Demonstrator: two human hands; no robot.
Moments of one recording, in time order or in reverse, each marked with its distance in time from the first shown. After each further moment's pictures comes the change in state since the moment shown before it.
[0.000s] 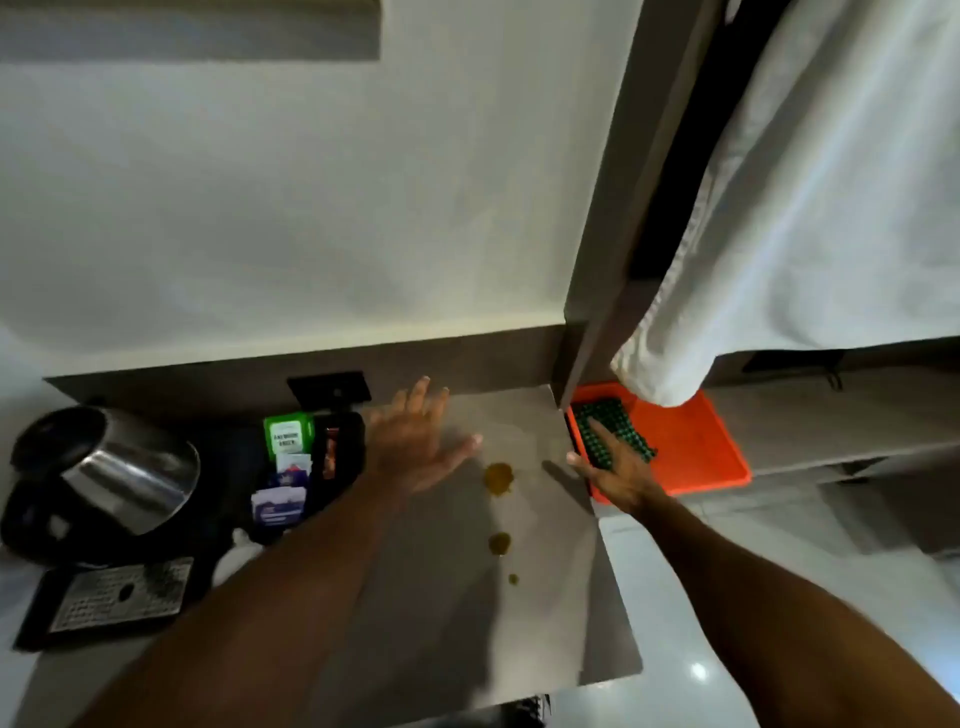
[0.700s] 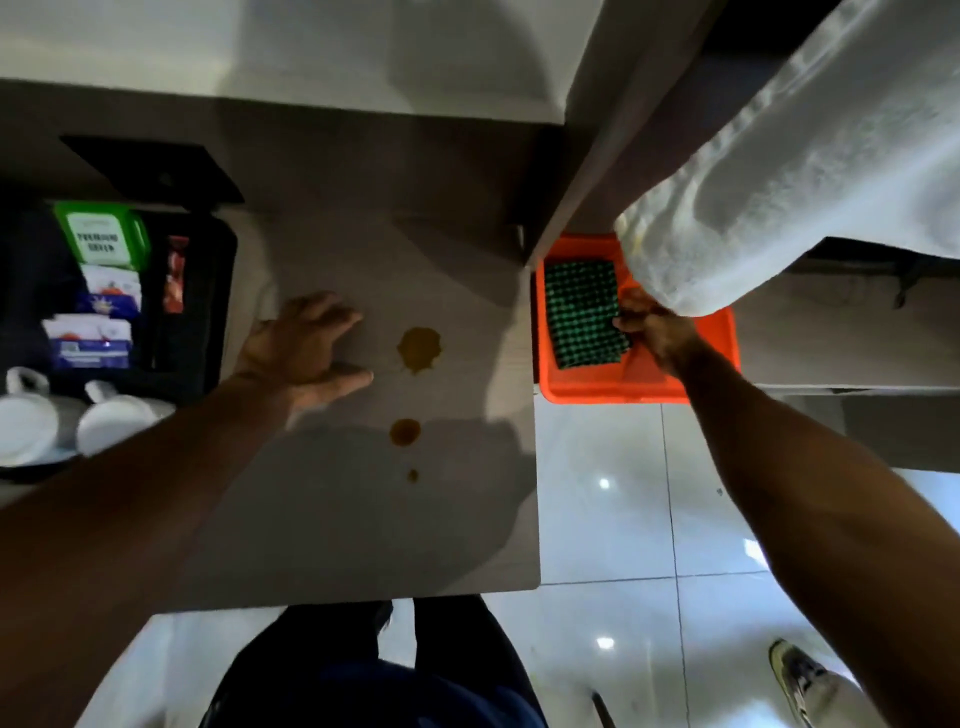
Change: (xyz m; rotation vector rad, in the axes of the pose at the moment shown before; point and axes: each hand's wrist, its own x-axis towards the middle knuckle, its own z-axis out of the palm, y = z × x) left_hand 0.025 -0.012 0.114 0.004 -0.333 -0.142; right_hand 0.162 0.141 -0.049 0.428 -0.028 0.402
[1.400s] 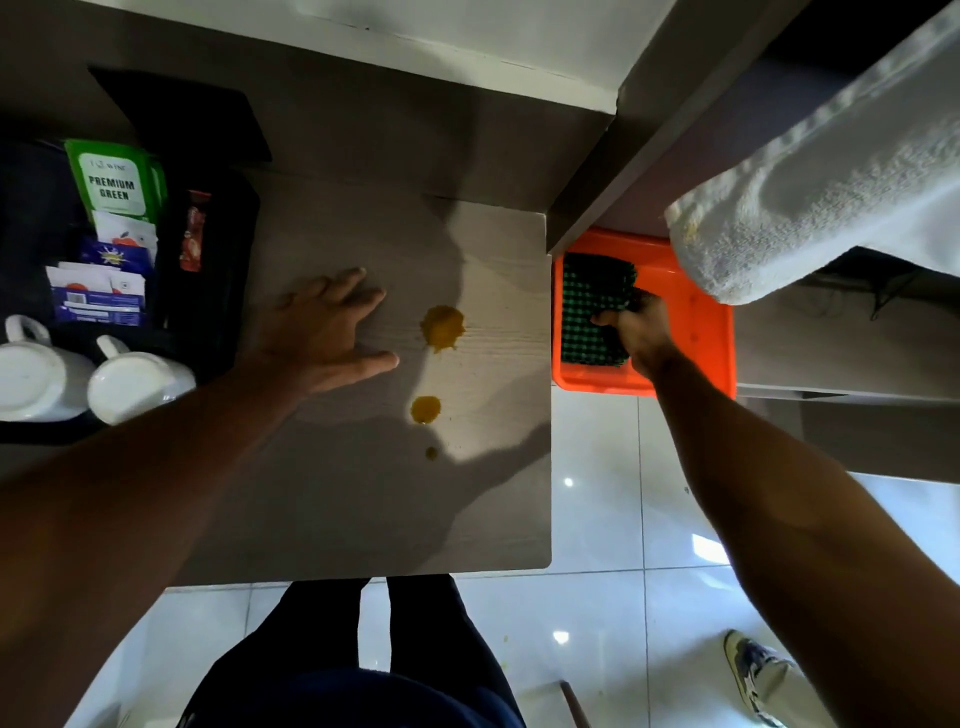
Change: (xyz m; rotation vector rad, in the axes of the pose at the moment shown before) left_hand -0.002 -0.020 0.020 0.025 0.040 0.055; right_hand -0.033 -0.005 0.054 -0.028 0.123 -0.106
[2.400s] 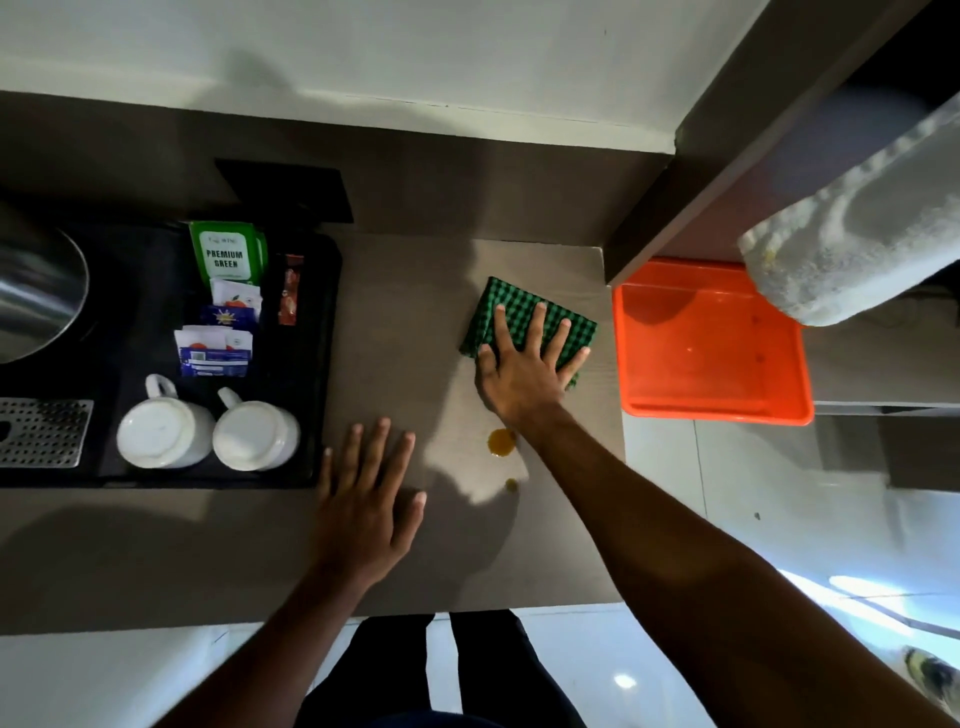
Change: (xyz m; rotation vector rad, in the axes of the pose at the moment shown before) left_hand -0.124 -0.025 0.133 -0.078 0.342 -0.015; right_hand -0.110 -0.026 0.203 -0.963 -0.083 -0.313
